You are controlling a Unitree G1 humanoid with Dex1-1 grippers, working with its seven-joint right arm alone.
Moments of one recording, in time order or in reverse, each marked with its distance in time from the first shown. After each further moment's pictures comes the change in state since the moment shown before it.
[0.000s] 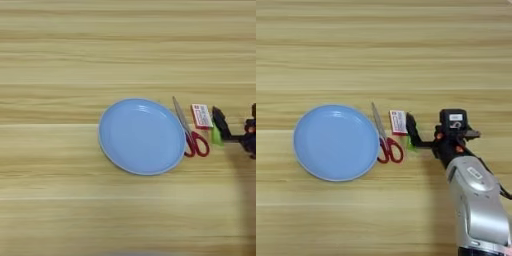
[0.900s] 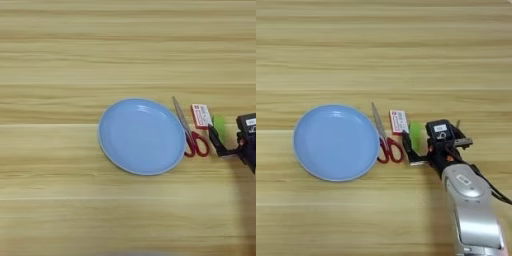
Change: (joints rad) arm 0.029 -0.035 0.071 0.049 -0.179 0.000 -0.002
